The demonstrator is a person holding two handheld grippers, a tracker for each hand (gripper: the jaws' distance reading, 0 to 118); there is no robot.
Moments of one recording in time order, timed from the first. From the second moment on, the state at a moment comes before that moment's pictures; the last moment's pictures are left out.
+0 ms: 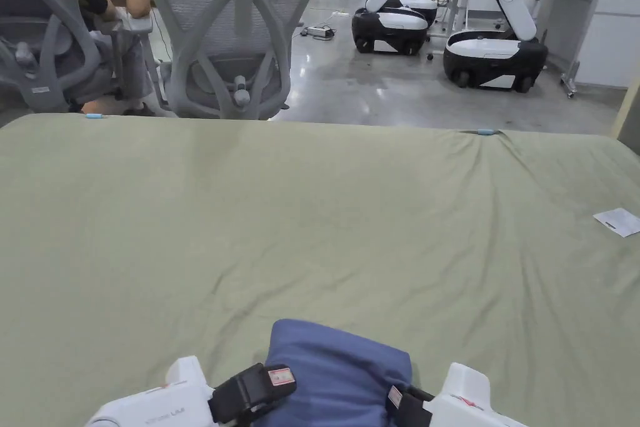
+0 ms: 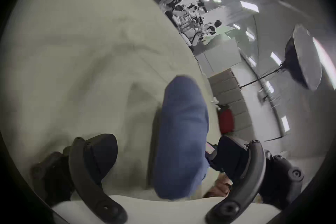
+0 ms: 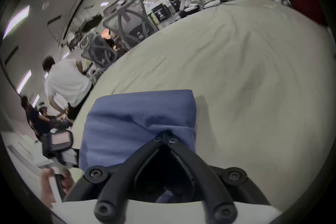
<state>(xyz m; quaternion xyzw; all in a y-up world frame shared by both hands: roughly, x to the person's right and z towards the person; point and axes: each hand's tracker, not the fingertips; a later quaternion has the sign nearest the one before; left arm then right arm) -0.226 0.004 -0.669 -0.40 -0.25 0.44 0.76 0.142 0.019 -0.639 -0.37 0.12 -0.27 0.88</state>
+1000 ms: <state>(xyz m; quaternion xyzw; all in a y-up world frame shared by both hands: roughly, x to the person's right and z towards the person) -0.610 0.085 -0.717 -0.39 -0.05 0.28 0.88 -0.165 0.101 -0.655 -0.27 0.25 0.04 0.93</state>
